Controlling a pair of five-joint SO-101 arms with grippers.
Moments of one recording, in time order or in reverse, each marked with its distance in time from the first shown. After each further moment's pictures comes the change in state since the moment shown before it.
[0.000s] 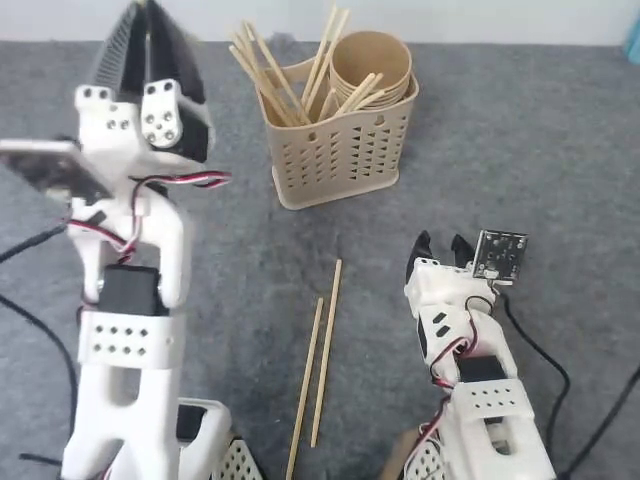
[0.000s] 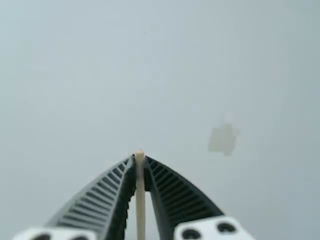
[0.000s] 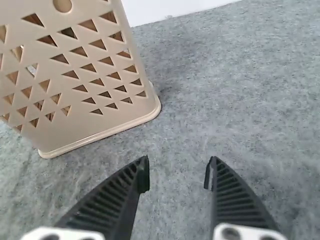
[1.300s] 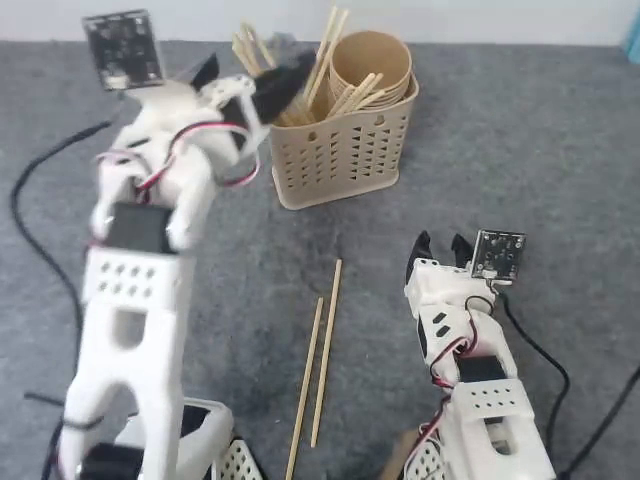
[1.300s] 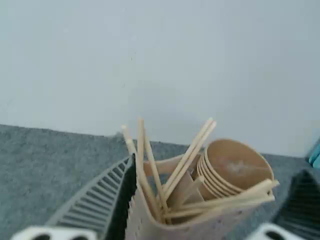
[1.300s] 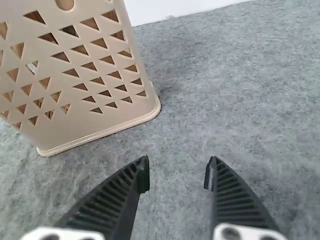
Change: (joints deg) left arm 2.6 15.9 -20.9 46.3 3.1; right arm 0.0 0.0 0.0 0.0 1.1
